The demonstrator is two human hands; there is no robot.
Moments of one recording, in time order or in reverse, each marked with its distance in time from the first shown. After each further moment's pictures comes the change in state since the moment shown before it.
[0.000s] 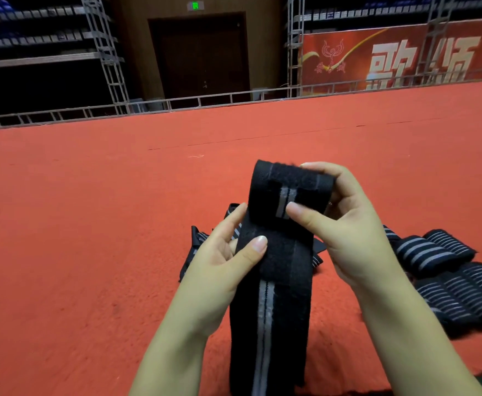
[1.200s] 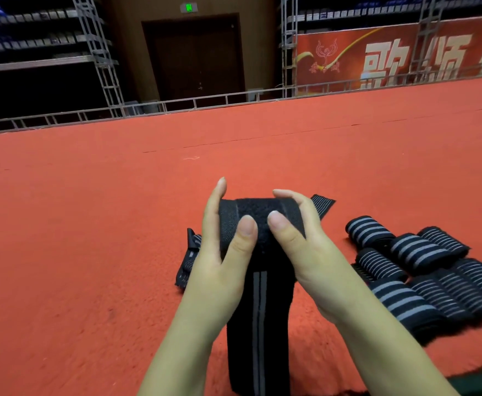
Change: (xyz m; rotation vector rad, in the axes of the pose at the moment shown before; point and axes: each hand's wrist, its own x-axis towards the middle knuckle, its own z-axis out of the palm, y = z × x) left_hand -0.004 0.011 0.018 0.255 0.206 0.157; right_hand -0.026 0.007 0.019 -0.121 -0.143 0.292
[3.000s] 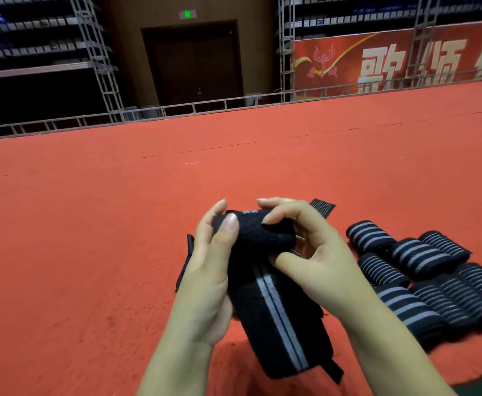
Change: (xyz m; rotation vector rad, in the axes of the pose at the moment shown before) left_hand 0.006 0.005 0.001 -0.377 0.101 -0.226; right_hand 0.005 0.000 -0.007 -0.066 -0.035 -0.280
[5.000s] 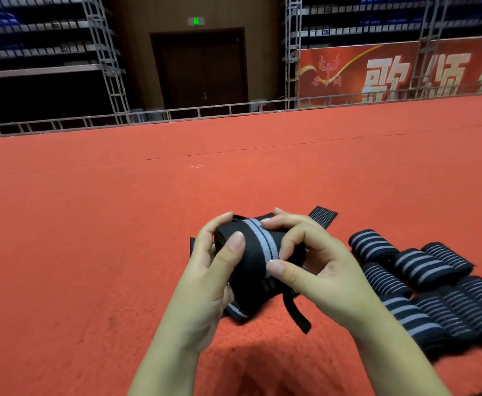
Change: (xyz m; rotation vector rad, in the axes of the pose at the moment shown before) left_hand 0.001 -0.001 -0.019 0.076 -0.065 0.012; right_hand -0.006 0.012 -0.009 -0.063 -0.070 -0.077
